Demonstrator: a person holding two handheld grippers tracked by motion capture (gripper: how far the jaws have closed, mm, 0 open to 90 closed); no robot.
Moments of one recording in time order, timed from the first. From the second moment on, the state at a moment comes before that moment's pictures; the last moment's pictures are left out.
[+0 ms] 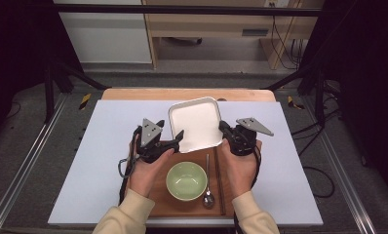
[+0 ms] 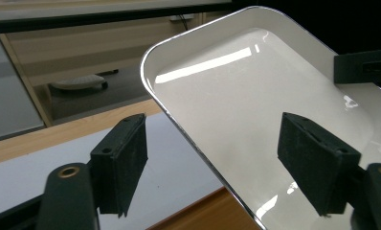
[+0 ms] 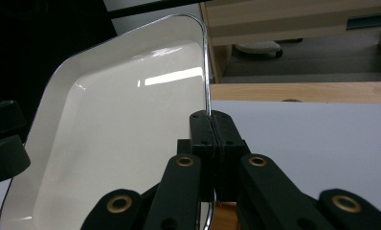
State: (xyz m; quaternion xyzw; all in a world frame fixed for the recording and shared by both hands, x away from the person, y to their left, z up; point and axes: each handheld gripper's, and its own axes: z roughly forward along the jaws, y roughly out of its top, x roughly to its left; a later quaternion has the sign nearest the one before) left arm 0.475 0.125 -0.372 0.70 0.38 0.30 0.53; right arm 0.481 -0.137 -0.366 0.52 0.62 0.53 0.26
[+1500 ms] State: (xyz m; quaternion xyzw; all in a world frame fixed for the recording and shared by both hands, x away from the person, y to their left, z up) left arm 0.486 0.150 -0.385 0.63 0.45 0.29 0.57; right arm 0.470 -0.108 -0.378 0.49 0.66 0.51 0.27
